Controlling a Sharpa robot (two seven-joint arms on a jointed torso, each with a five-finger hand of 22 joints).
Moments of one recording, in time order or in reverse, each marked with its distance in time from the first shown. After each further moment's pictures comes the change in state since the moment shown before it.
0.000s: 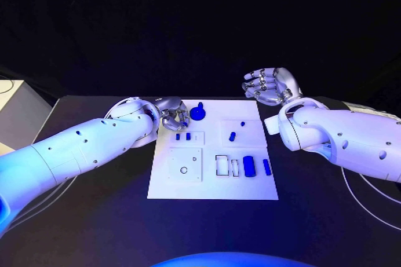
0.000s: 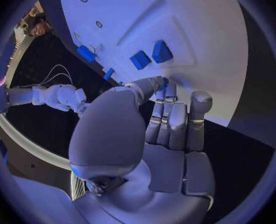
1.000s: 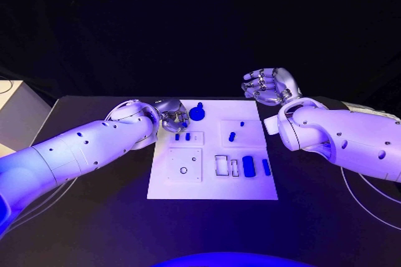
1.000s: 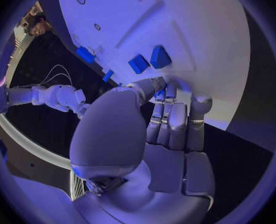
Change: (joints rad) left arm 0.001 0.004 -0.022 -0.013 0.020 -0.016 0.009; left_hand 0.013 0.013 -0.003 -0.003 0.000 -0.006 0.002 -0.013 -0.002 -0.008 0.005 0.004 0.010 0.000 0.000 0.004 0.018 0.000 0.000 0.000 0.004 0.012; right arm 0.000 0.000 0.000 0.000 0.000 0.004 -0.002; right_hand 0.000 0.000 0.000 0.000 0.000 0.000 0.000 0.000 -0.001 0.000 0.000 0.000 0.000 0.000 0.000 -0.004 0.000 0.000 0.000 0.000 0.000 -0.001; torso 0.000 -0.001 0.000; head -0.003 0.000
